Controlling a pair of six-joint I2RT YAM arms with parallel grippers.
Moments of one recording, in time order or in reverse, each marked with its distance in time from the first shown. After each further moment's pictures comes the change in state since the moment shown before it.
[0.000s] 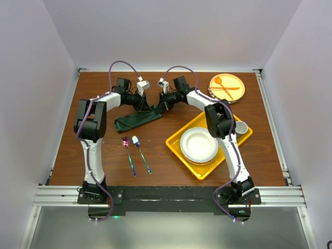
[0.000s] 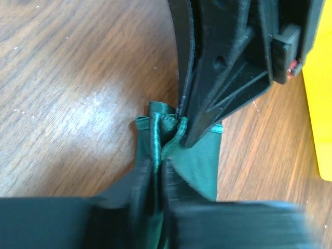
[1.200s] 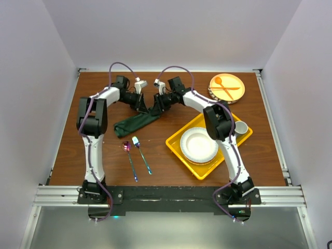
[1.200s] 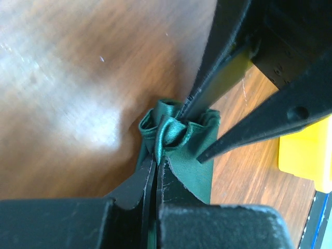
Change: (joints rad) left arm 0.038 0.089 0.155 -0.291 0.004 -0.074; right arm 0.047 -0.051 -0.030 -0.033 0.129 0.036
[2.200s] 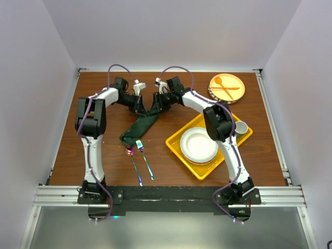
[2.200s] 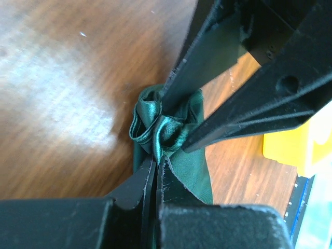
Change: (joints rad) left arm 0.011 -0.006 -0.002 -0.094 0.060 0.026; right arm 0.017 -0.027 -0.021 0.009 0.131 0.179
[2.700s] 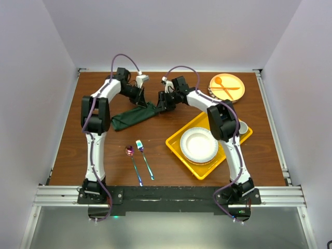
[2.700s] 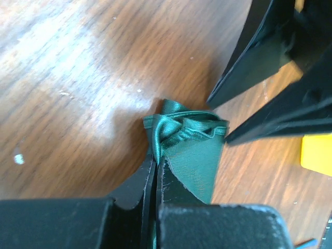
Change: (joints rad) left arm -0.013 0.146 0.354 -0.190 -0.117 0.128; right arm -0.034 -0.054 -0.077 0.009 0.060 0.032
